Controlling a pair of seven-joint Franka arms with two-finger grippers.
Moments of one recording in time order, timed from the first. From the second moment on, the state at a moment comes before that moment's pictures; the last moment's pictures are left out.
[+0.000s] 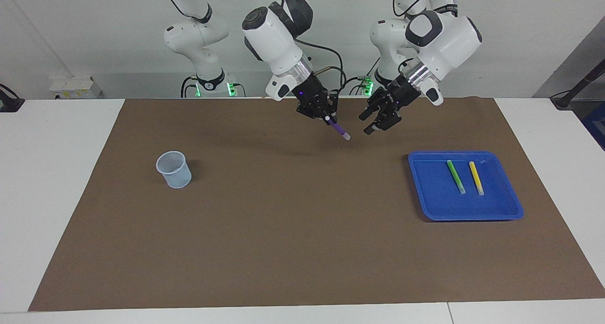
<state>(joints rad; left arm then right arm) -0.11 -0.25 -0.18 -2.23 -0.85 2.20 -1.27 0.52 0.05 0.11 -1.91 0.43 2.30 0.51</state>
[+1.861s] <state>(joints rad) 0.29 -0.11 -0.16 -2.25 -0.11 2.15 0.17 0.01 -0.01 0.11 -1.96 -0.18 1.97 -0.77</state>
